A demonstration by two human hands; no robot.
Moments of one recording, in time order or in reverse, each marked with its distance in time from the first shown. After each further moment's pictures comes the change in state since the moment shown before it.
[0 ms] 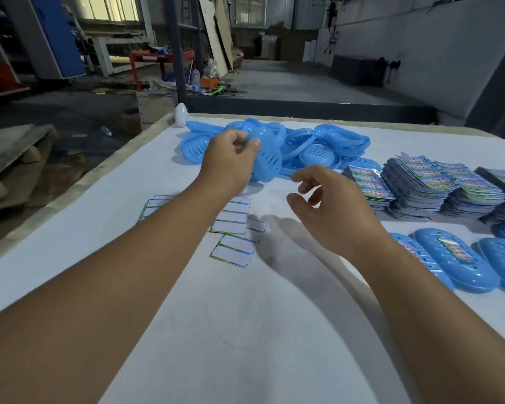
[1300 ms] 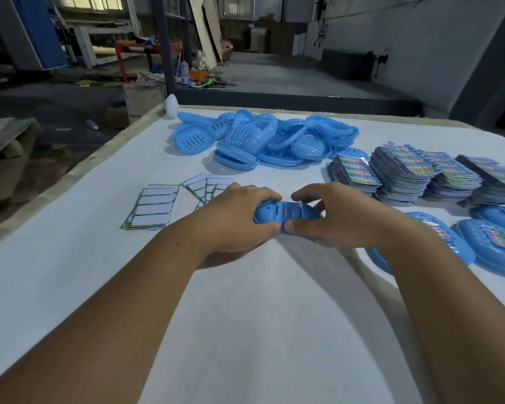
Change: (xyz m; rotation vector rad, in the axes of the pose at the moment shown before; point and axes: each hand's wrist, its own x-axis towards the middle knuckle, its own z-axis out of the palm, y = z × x) left_hand -0.085 0.000 -0.023 0.512 -0.660 0.155; right_hand -0.013 0.006 -0.033 -0.303 -0.446 0.085
